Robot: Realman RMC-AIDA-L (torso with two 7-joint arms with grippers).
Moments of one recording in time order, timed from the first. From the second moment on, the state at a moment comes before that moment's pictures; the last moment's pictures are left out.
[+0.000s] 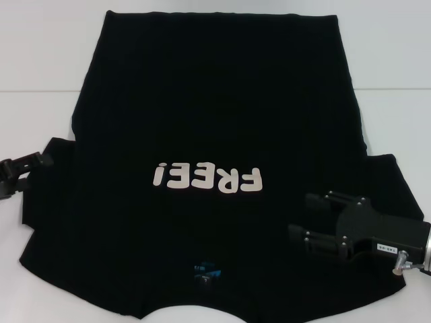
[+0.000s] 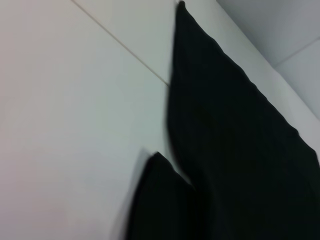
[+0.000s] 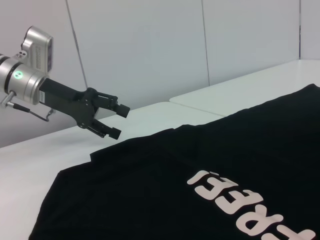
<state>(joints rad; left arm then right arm) -0.47 -1.94 0.46 0.55 2.11 1.16 -2.25 0.49 2.10 -0.67 -0.44 -1.94 -1.39 1.05</state>
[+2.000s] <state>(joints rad) -0.49 -1.89 0.46 0.58 2.35 1.31 -2.48 0.49 2.10 -0.67 -0.44 -1.94 -1.40 1.05</state>
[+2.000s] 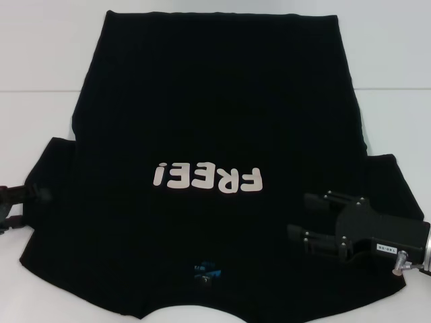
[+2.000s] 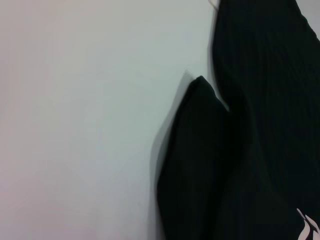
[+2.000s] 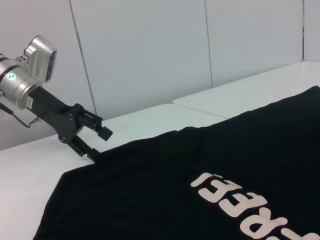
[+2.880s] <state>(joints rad) -0.50 -1.90 0.47 0.57 2.36 1.27 -2.47 0.49 2.10 -0.67 -0.44 -1.94 -1.40 1.05</state>
